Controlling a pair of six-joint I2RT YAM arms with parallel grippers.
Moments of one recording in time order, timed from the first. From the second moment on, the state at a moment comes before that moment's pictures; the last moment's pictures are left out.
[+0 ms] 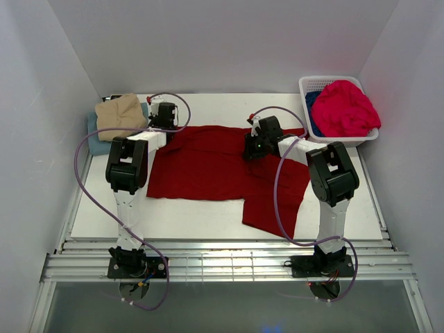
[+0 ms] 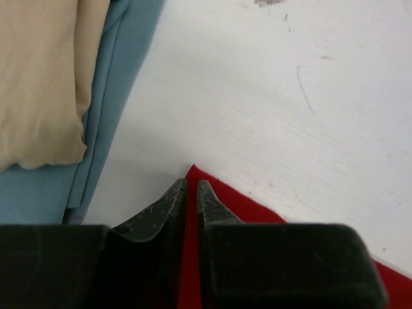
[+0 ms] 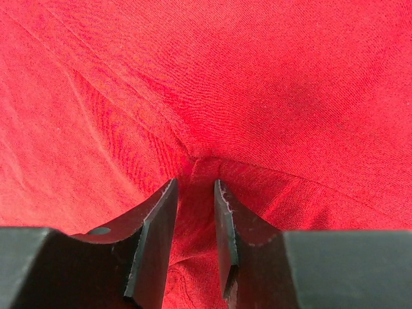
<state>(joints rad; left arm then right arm) -0.19 2.21 1.50 0.12 -0.54 -0.37 0.42 2.01 1.28 -0.11 -0.30 0.15</state>
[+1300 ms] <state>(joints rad) -0.19 2.08 1.27 0.21 -0.50 -0.37 0.42 2.01 1.29 -0.12 -0.30 0.15</state>
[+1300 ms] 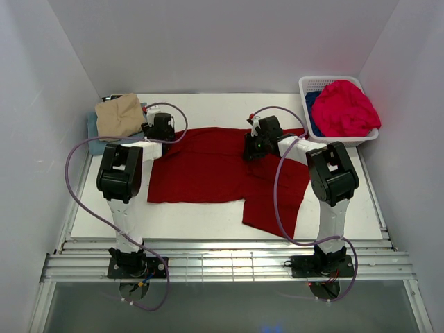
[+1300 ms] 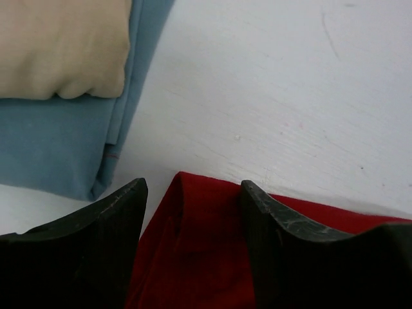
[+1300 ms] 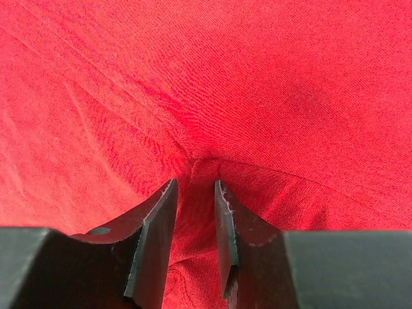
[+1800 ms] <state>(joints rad) -0.26 1.59 0.81 0.58 -0.63 -0.35 0.43 1.90 1.13 -0.10 -0.32 0.16</state>
